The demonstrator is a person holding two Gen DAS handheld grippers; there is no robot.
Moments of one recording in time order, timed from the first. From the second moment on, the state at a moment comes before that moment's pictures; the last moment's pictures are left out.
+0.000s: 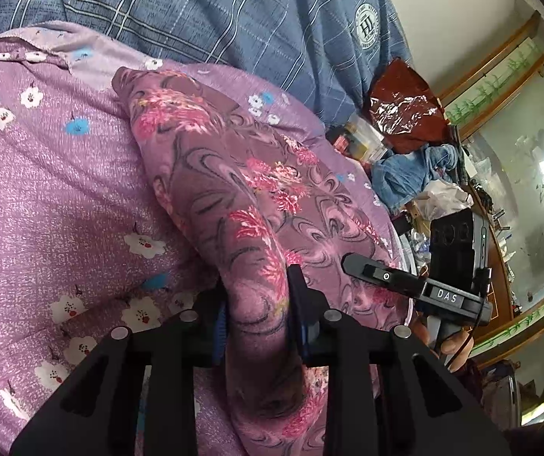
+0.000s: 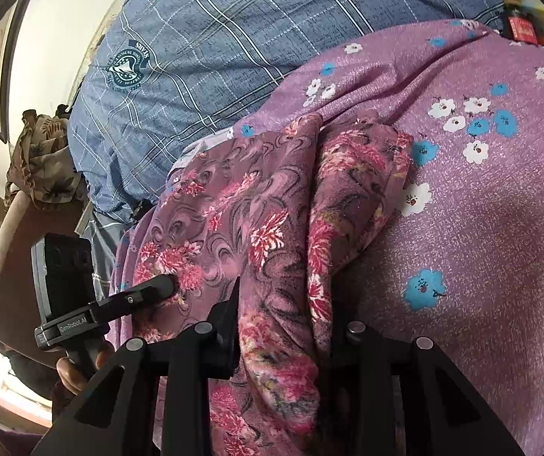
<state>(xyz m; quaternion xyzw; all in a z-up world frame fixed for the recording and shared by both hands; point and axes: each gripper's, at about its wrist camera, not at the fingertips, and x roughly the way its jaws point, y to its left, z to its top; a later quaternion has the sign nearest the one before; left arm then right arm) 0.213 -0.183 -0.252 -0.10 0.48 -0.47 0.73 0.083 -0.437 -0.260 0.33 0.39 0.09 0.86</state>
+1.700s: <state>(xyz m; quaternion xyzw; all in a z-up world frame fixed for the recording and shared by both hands) 0.214 -0.018 -0.199 -0.15 0.41 -0.39 0.82 0.123 -0.267 -0.212 0.26 0.34 0.21 0.88</state>
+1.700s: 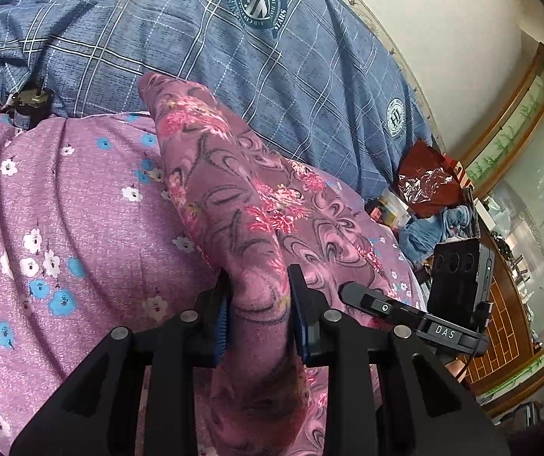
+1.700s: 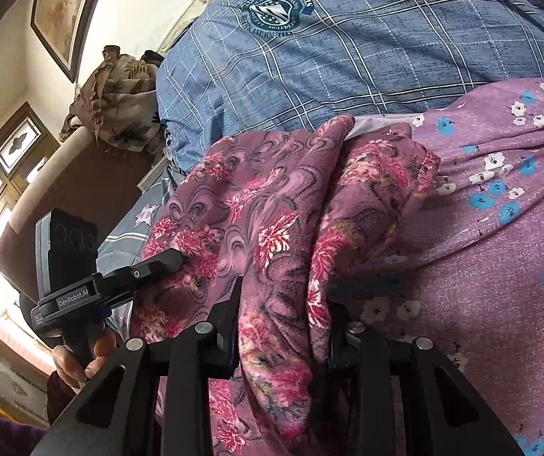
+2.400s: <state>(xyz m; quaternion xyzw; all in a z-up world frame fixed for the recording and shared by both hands) 0.215 -0.017 -0.199 -0.15 0.41 -0.37 0.82 0.126 -0.265 -0.214 0.26 0.35 0.22 0.87</state>
